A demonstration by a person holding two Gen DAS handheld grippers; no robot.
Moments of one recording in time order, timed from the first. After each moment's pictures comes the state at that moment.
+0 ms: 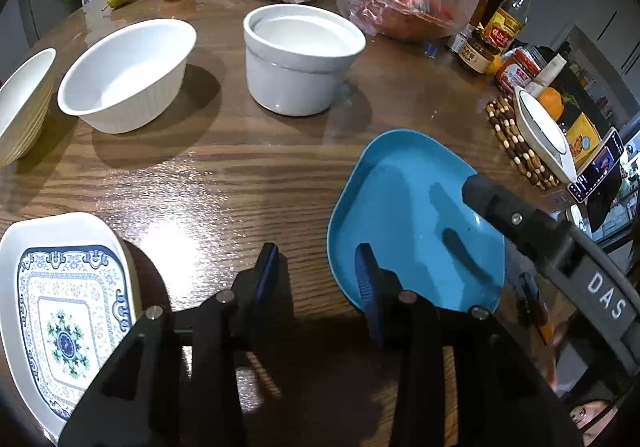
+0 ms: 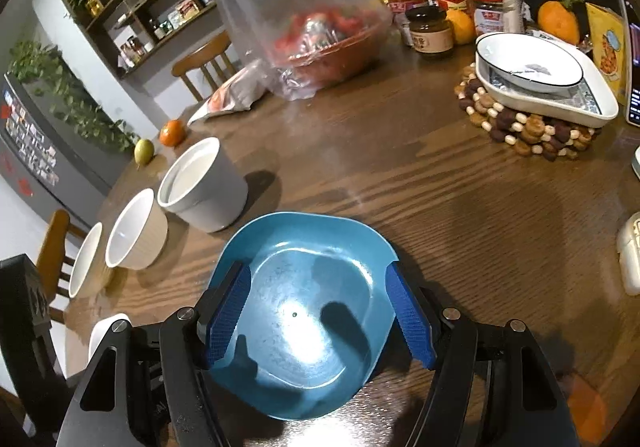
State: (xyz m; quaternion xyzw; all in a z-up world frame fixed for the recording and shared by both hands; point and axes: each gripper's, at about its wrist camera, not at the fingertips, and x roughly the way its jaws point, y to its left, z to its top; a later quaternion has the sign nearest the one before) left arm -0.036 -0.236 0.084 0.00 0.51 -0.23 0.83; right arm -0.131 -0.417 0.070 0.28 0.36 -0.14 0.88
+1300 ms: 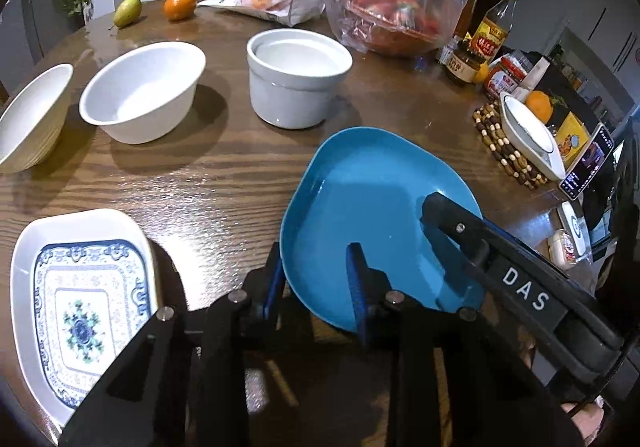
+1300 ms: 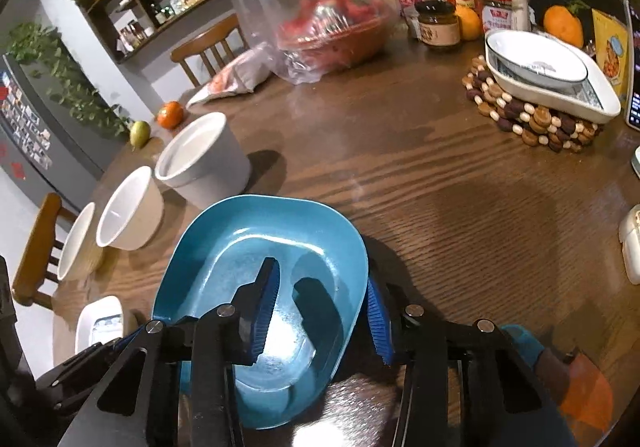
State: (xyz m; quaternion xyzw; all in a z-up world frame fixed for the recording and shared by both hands) left arm -0.053 -0.223 0.101 0.00 0.48 -0.23 0.85; right arm -0.127 -0.395 0.065 0.26 0.37 -0.14 0.88
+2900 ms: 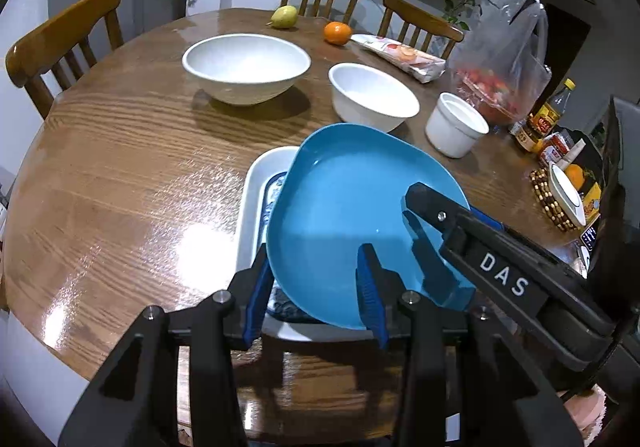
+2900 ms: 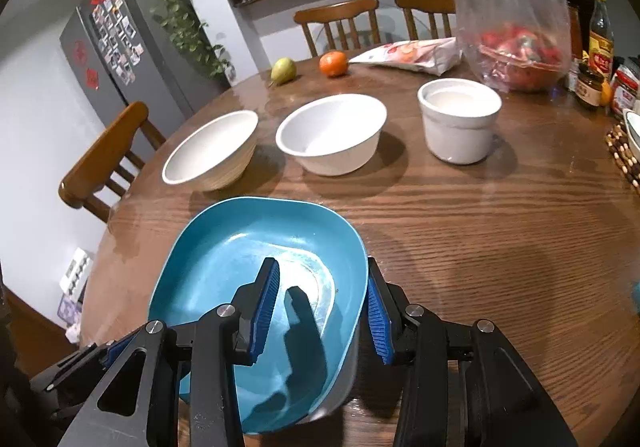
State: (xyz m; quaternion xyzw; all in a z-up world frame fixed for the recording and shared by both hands) left arm -0.103 -0.039 0.113 -0.08 0.44 -0.12 0.89; right arm -0.099 -0.209 0.088 0.15 0.37 0.00 0.91
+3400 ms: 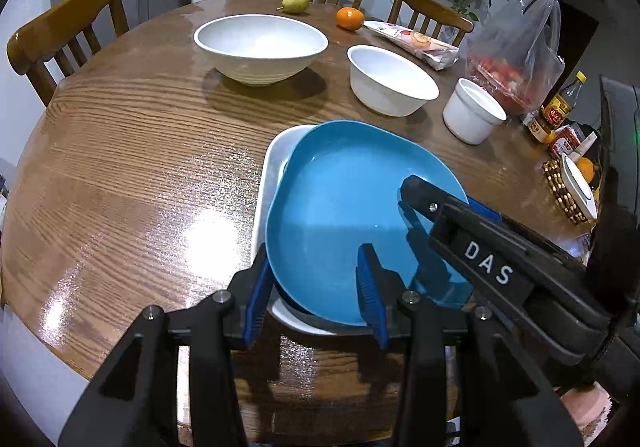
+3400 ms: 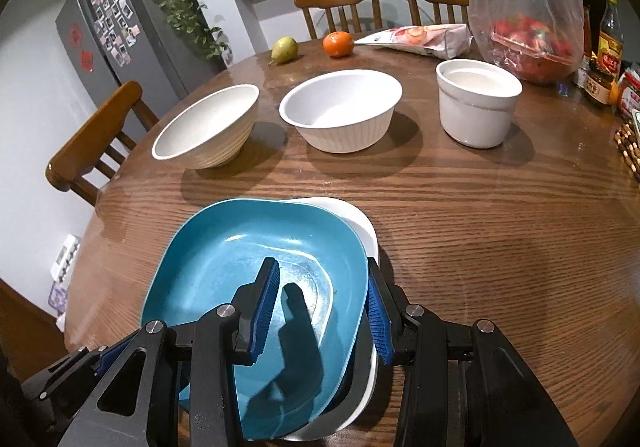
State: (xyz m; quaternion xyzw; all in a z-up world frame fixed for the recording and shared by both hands) left arm -0.100 -0.034 0.097 -0.07 0.45 -0.11 0.88; right arm -0.086 -0.195 0.071 0.14 0.40 0.00 0.91
